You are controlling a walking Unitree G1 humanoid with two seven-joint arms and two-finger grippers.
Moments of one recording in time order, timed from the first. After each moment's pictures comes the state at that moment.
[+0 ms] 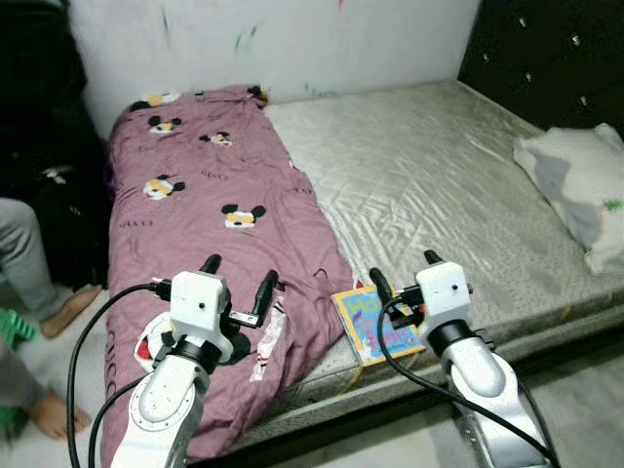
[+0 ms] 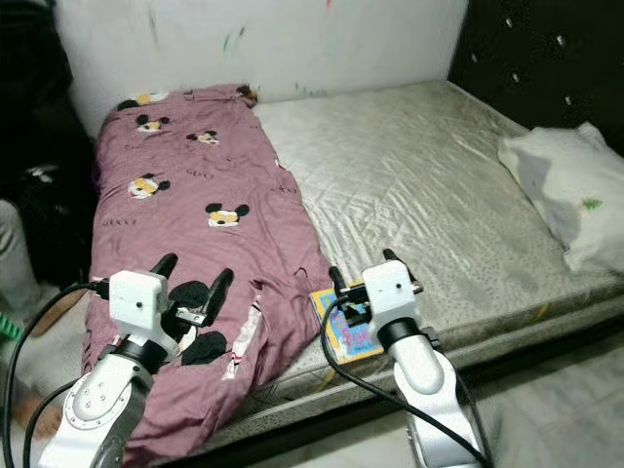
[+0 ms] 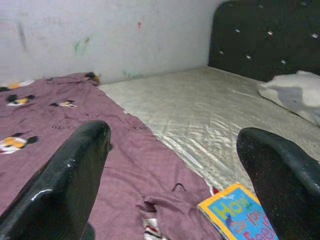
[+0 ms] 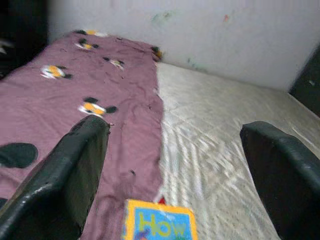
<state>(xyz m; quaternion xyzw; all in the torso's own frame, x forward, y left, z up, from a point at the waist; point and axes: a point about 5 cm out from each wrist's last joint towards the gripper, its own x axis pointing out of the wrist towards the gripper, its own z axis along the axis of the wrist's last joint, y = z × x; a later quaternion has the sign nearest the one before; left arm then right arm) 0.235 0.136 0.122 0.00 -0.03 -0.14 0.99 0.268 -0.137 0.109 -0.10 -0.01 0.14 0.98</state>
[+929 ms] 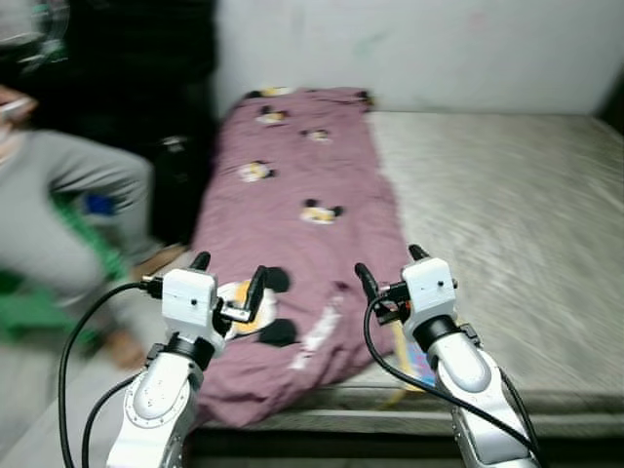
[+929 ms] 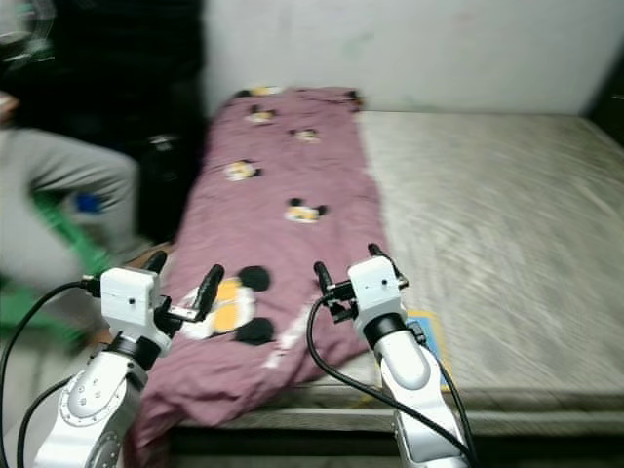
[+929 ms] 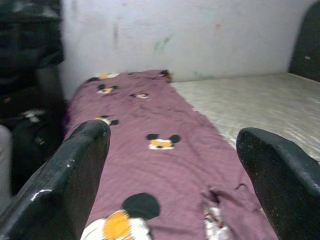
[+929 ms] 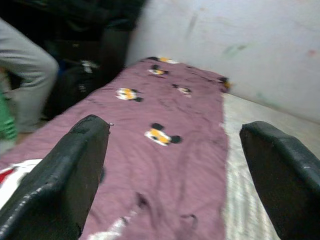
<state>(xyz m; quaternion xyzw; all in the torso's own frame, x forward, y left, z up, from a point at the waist) 0.238 0.139 0.122 0.00 -0.03 -0.12 0.99 0.271 -0.129 0.111 -0.10 -0.02 0.15 0.98</state>
